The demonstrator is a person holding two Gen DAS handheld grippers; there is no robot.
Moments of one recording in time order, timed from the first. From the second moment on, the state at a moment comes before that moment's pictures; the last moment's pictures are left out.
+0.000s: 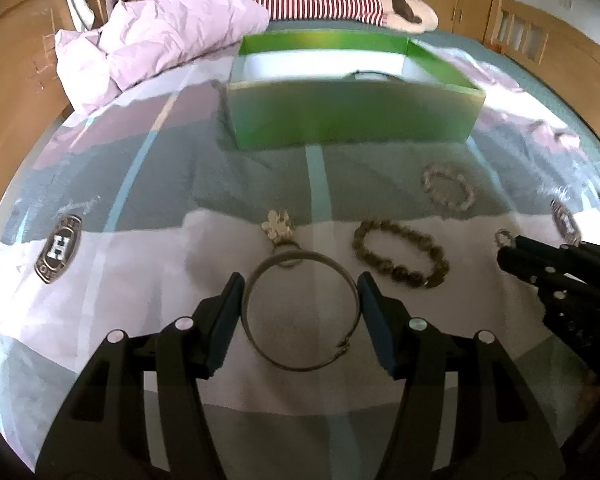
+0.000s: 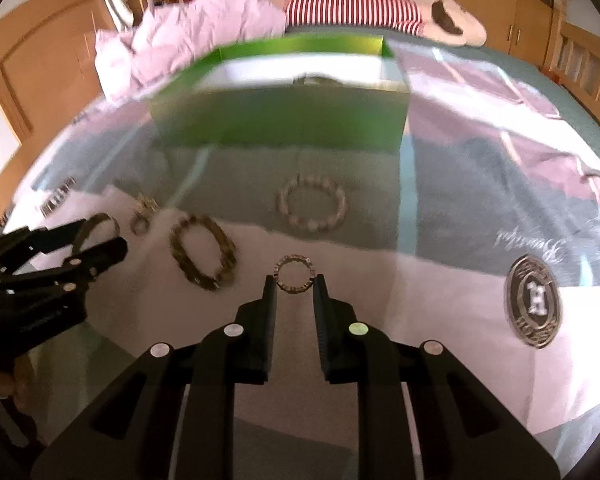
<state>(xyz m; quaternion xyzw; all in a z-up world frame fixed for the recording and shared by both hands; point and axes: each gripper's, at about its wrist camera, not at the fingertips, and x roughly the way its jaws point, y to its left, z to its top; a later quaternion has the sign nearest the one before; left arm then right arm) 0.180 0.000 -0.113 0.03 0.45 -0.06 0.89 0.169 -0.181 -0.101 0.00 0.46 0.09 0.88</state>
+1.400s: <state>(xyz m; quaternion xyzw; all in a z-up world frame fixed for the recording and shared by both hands) 0.146 0.010 -0.011 0.01 0.34 -0.05 0.94 0.143 -0.196 -0.007 0.03 0.36 0.12 0.92</state>
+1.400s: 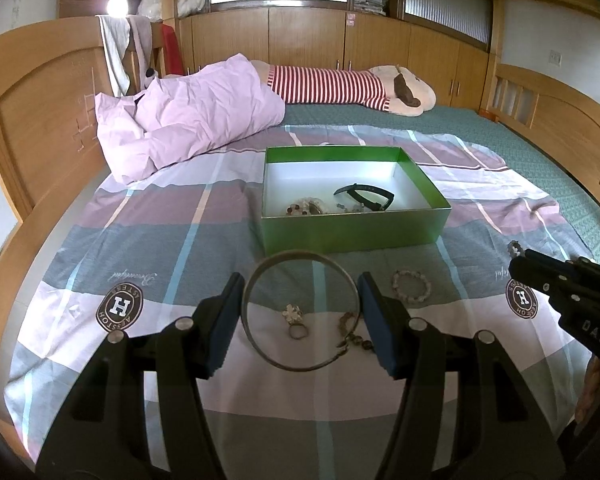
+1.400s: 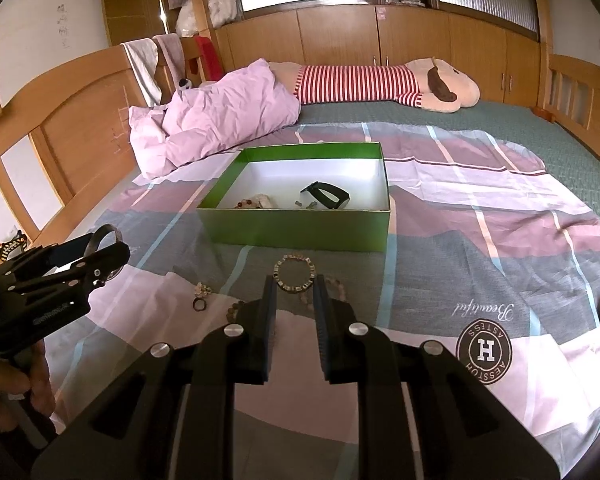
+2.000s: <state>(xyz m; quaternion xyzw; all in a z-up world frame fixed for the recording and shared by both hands) 0.266 -0.016 0.001 0.01 0.35 -0.08 0.93 0.269 -0.185 0.001 0.02 0.36 0.12 0.92</state>
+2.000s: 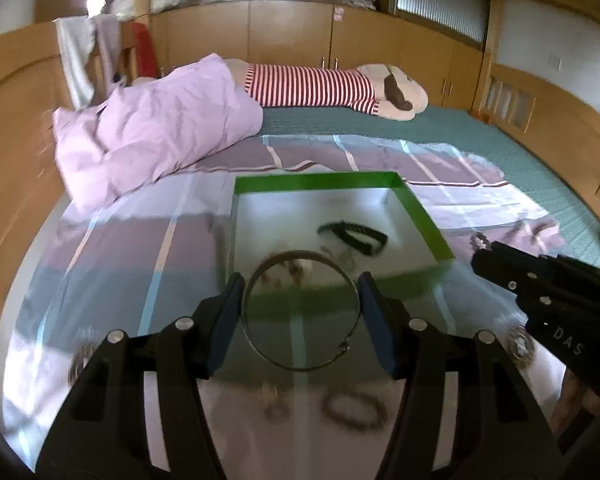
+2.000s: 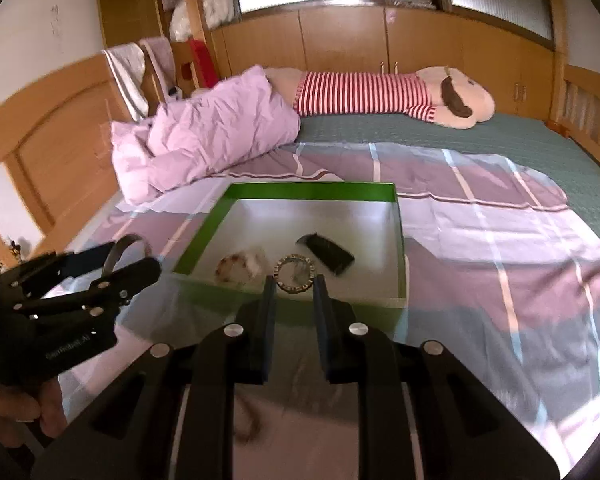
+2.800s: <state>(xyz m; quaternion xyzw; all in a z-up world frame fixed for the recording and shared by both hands) 0.319 -0.022 -0.002 0.02 0.38 -0.10 0.92 0.295 -0.213 0.000 0.06 0.35 0.11 0.93</state>
